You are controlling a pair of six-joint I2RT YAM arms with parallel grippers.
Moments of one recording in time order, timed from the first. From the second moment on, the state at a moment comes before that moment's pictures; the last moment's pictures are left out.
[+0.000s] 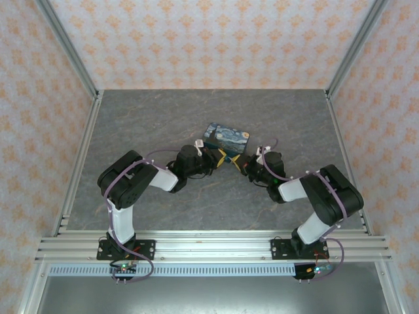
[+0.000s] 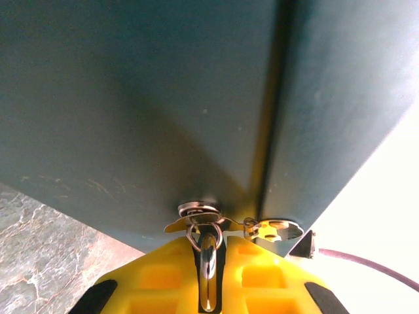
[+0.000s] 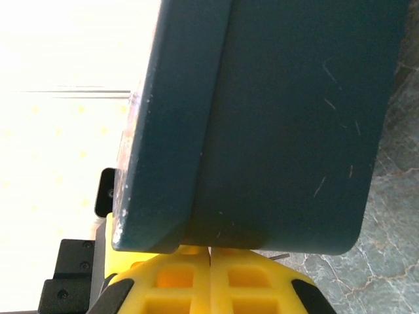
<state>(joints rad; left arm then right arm) -0.61 1.91 0.74 0.88 0.30 -1.55 0.42 1.61 0.38 0.88 -0.40 1.32</state>
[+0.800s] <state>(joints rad) -0.61 1.92 0.75 0.87 0.23 -1.54 0.40 1.73 0.44 0.97 -0.44 1.50</state>
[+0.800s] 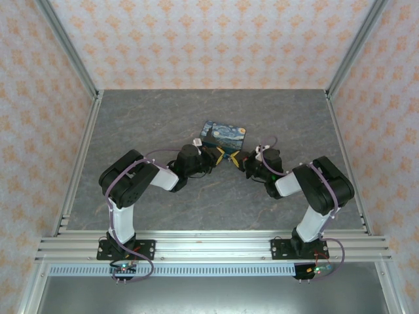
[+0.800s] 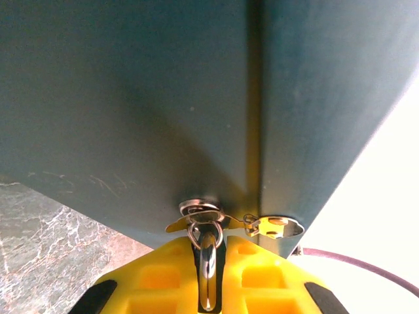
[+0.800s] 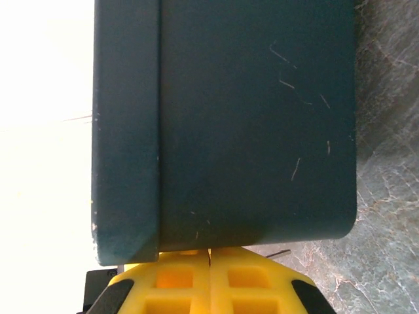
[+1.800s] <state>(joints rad) -0.61 1.94 0.74 0.92 0.24 -1.59 0.39 1.76 0.46 0.99 -0.44 1.49</state>
